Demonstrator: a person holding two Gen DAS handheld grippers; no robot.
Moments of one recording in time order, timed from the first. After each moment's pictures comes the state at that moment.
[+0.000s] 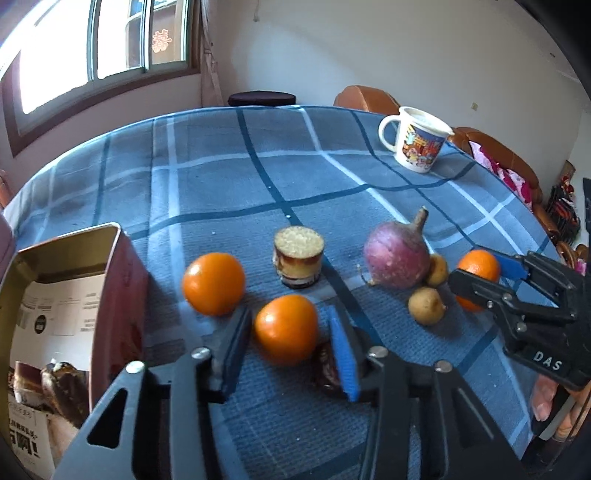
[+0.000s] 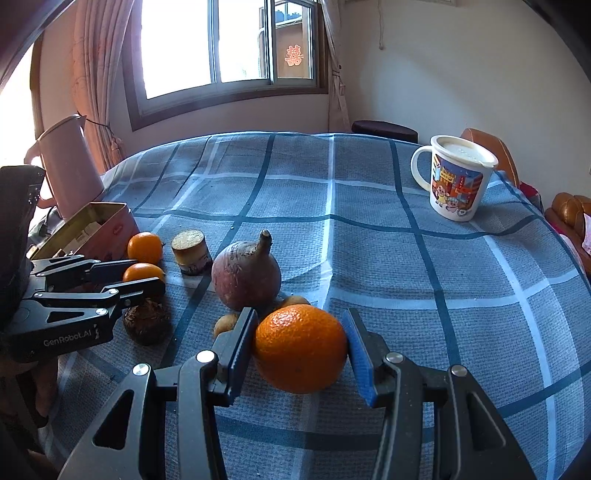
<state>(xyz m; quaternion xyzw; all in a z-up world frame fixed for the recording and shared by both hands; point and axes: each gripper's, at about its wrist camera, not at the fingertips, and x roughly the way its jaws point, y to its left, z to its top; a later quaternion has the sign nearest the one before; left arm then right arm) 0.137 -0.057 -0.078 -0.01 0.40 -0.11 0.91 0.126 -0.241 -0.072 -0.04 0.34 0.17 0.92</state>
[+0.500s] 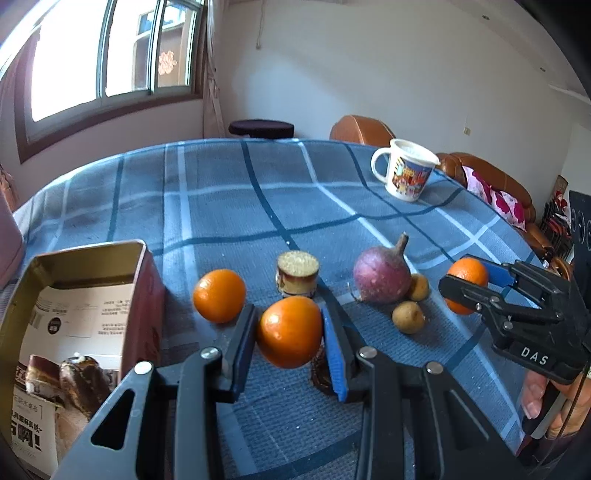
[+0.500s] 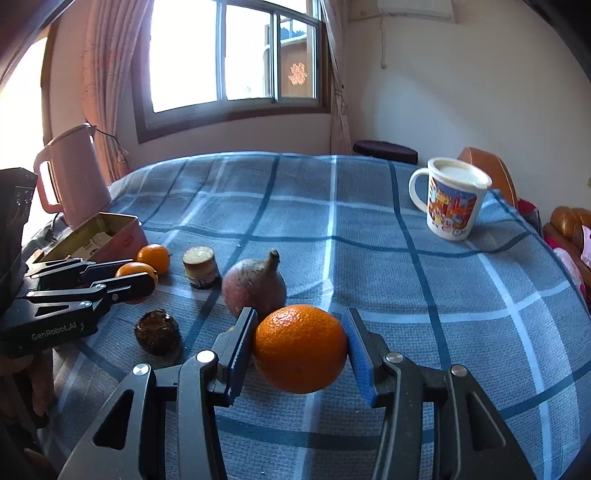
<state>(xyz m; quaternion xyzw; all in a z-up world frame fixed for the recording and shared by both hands) 0.113 -0.046 -0.061 -0.02 0.34 -0.11 0.93 0.110 -0.242 -0.062 -0.04 0.30 0.18 0.94</state>
